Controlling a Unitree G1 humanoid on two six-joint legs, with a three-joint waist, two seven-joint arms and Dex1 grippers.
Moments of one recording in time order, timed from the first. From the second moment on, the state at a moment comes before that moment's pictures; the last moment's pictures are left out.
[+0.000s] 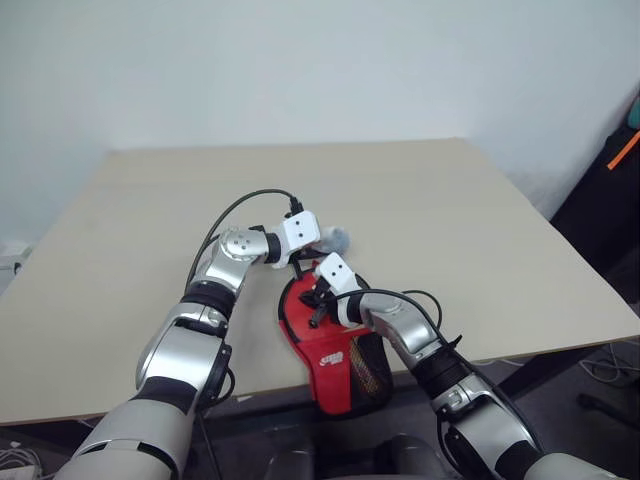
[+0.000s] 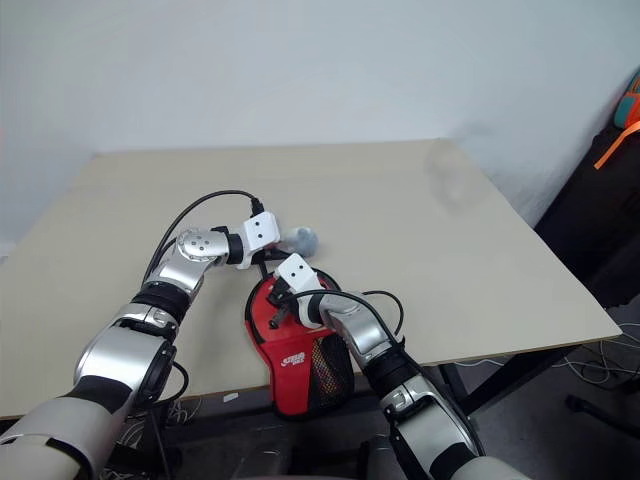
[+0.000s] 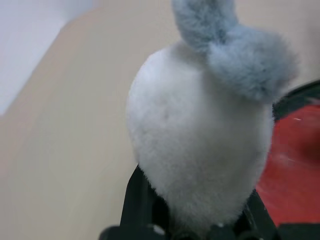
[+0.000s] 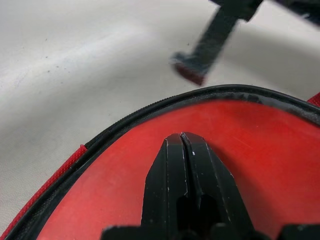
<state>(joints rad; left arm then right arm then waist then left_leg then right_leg) -0.92 0.38 -0.22 1.07 0.16 -0.46 -0.99 -0.57 0.04 0.38 0.42 0.06 0.45 0.62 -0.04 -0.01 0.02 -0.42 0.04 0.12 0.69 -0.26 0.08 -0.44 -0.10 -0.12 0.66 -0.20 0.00</state>
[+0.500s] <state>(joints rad) -0.91 0.40 -0.24 1.07 0.19 -0.62 -1.04 -0.57 0.04 0.38 0.42 0.06 0.45 0.63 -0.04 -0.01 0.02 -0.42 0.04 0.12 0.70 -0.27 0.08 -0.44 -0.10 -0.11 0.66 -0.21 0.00</state>
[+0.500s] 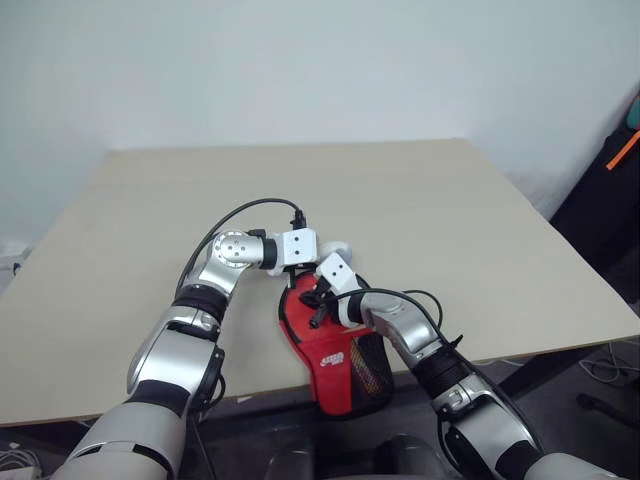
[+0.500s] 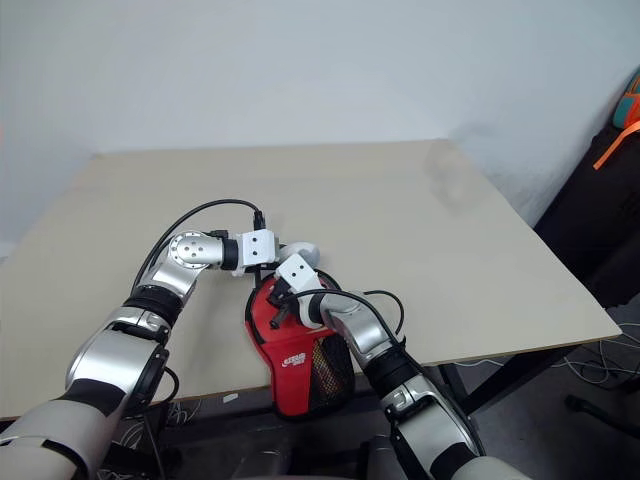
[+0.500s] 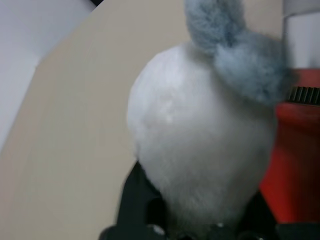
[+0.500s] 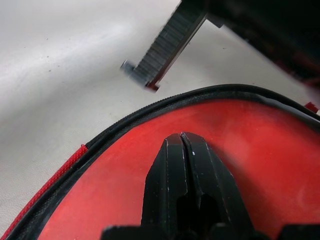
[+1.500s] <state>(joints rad) -0.62 0.75 -0.02 0.45 -0.19 -0.11 -1.33 -0.52 -0.05 0.38 0.23 0.06 0.59 0.70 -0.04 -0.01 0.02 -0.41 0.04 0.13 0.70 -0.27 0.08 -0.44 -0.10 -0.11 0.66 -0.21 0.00</state>
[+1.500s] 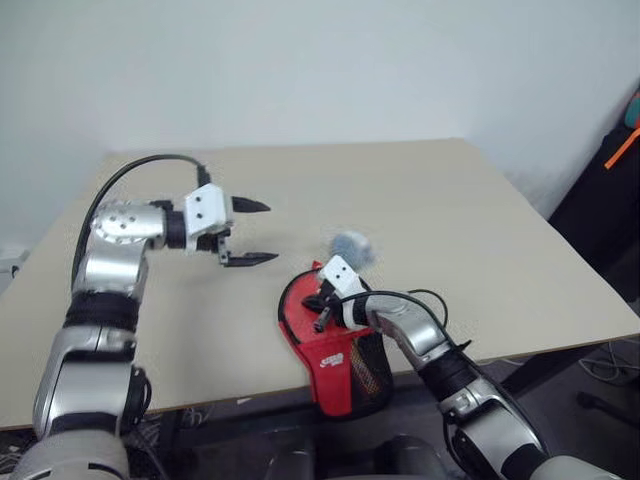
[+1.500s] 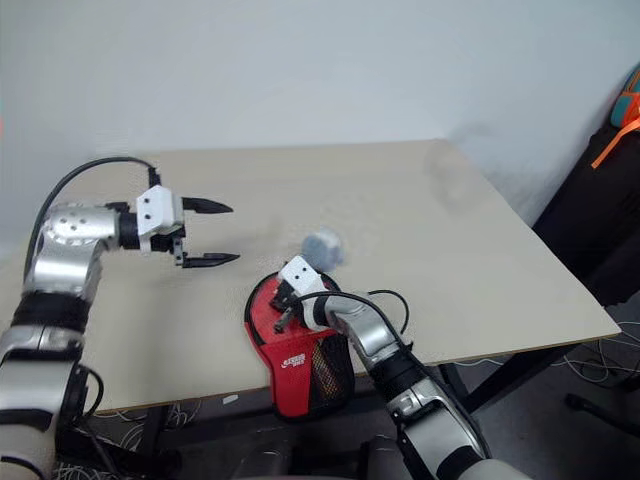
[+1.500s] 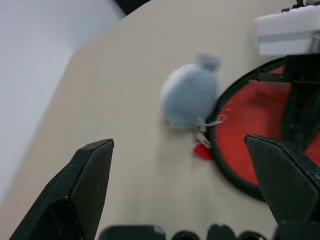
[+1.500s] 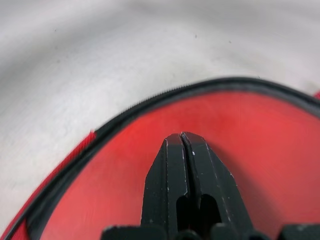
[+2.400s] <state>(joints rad) -0.35 0.41 -0.10 0.23 -0.25 0.20 -0.94 -0.87 -0.37 0.23 0.24 0.21 0.74 0.84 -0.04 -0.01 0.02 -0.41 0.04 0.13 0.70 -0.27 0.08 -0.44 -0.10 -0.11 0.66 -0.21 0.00</state>
